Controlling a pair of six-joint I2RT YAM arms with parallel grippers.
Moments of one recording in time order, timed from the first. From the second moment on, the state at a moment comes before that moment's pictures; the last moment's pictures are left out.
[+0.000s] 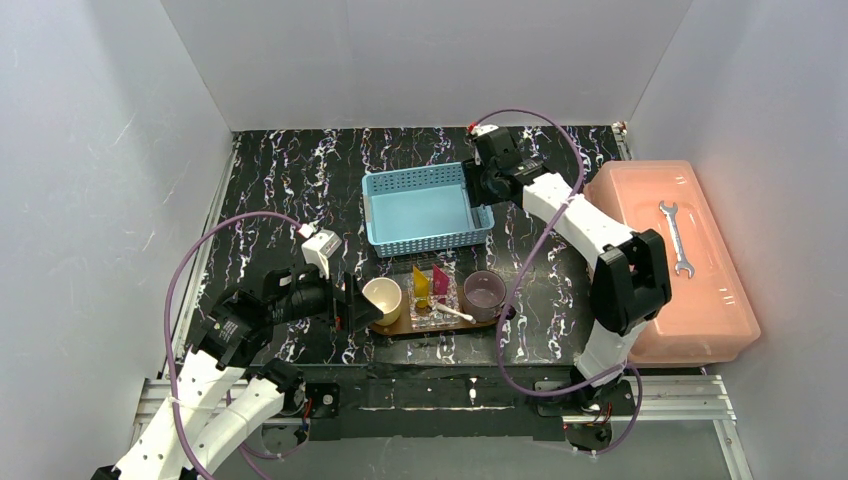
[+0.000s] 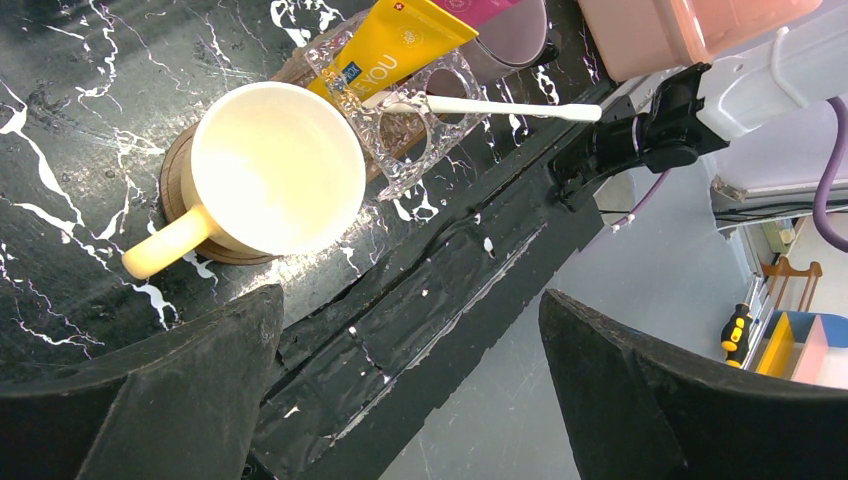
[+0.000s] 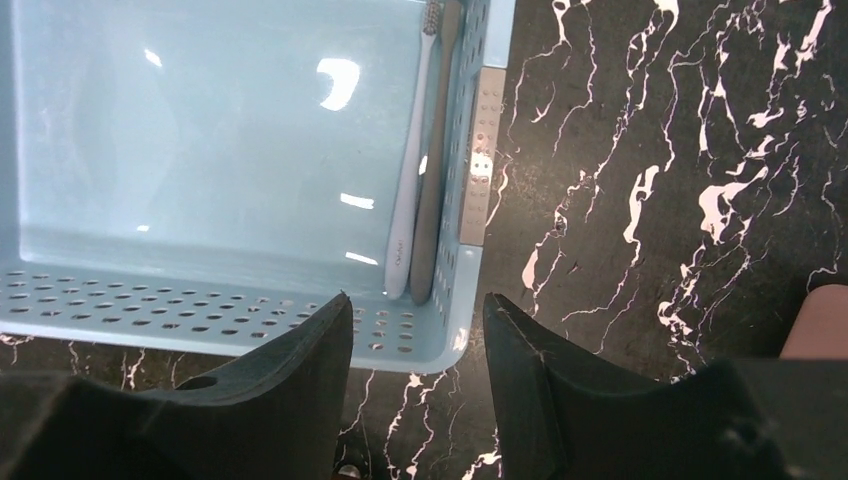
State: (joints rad) left arm -0.51 0.59 0.81 -0.82 0.46 -0.40; right arm 0.55 1.75 1.52 -0.61 0.17 0.16
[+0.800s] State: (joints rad) left arm -0.51 0.59 0.81 -0.82 0.46 -0.40; right arm 0.48 2.02 1.67 -0.61 0.15 0.17
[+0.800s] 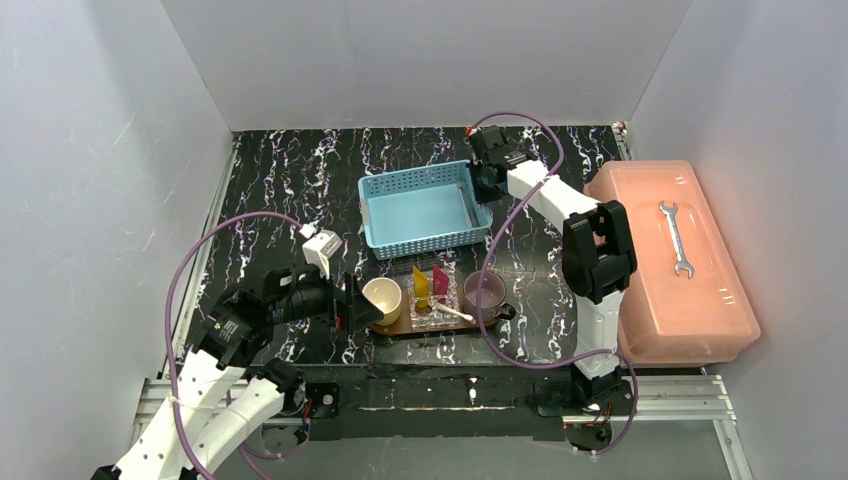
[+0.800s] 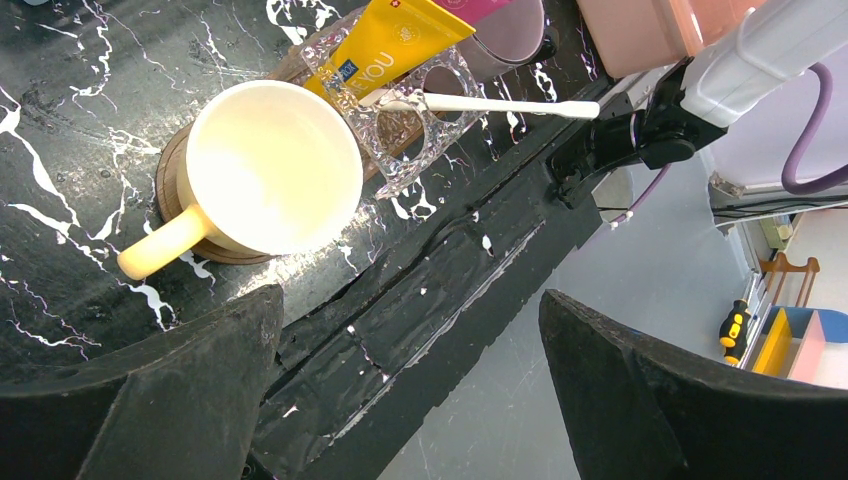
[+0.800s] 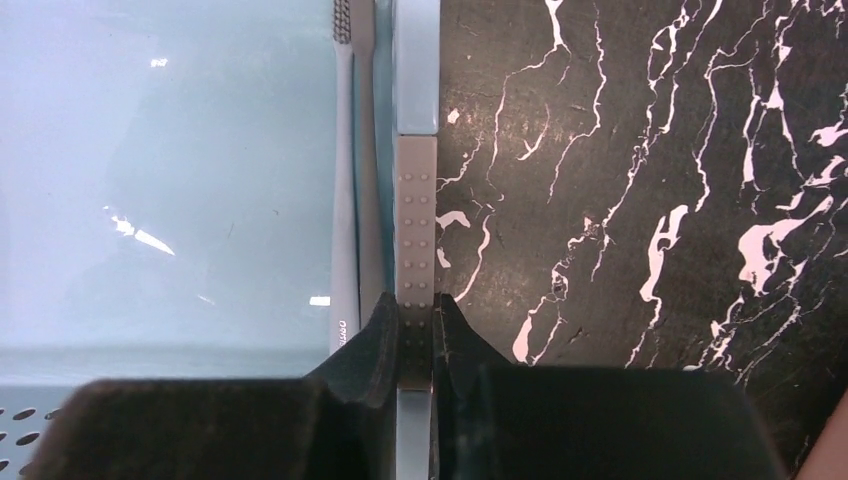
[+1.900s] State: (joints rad) left arm -0.51 0.59 0.81 -0.82 0.47 -0.40; right arm 0.54 1.87 1.71 -0.70 0.32 0.10
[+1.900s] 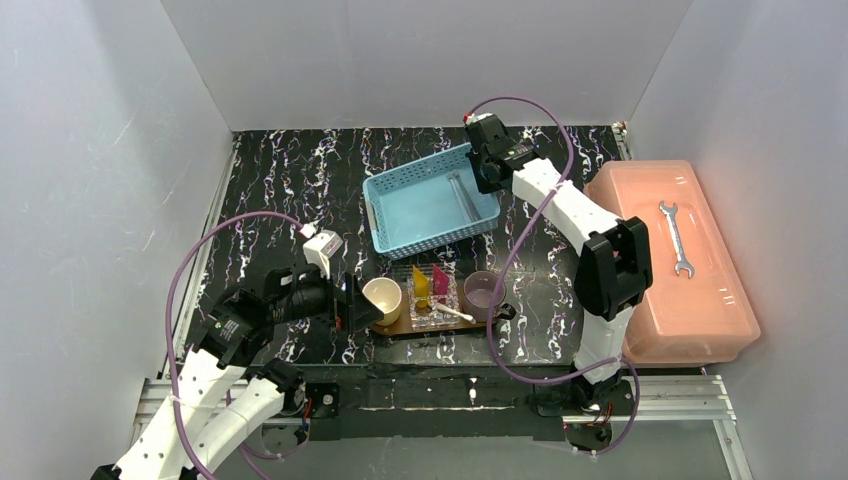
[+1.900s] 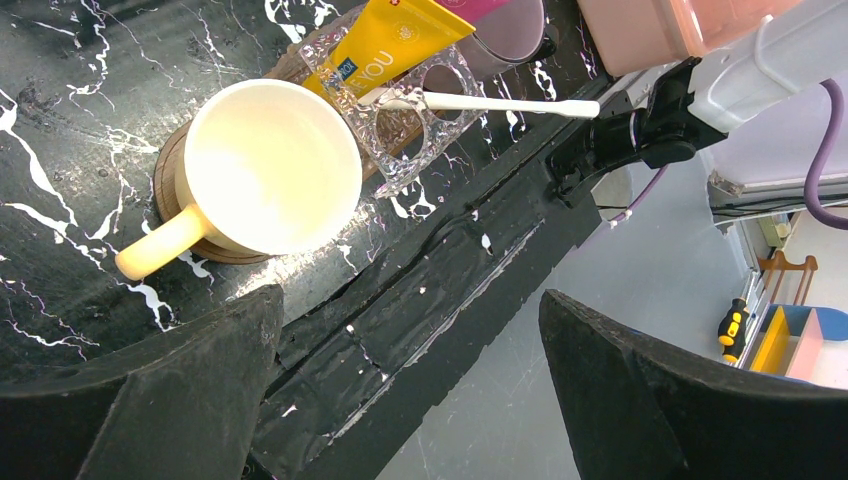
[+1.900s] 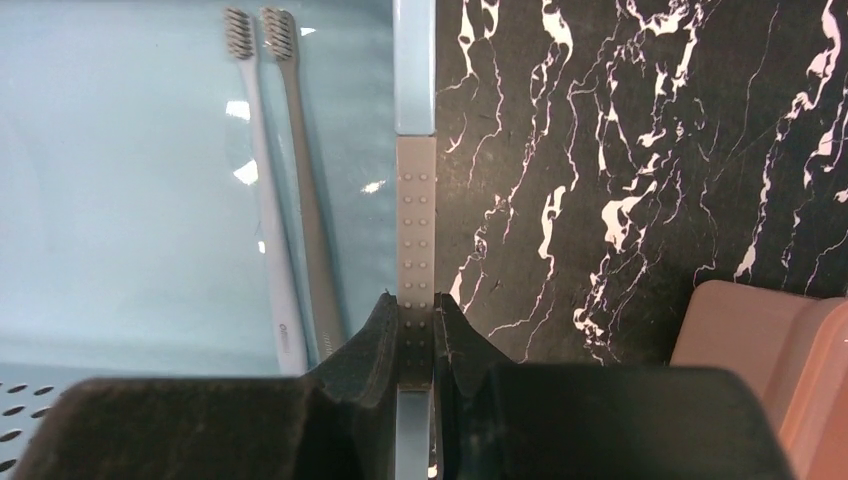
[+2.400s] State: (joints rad) left arm -0.51 0.59 0.81 -0.82 0.47 -0.40; right arm 0.54 1.94 1.66 -0.68 0.32 0.13
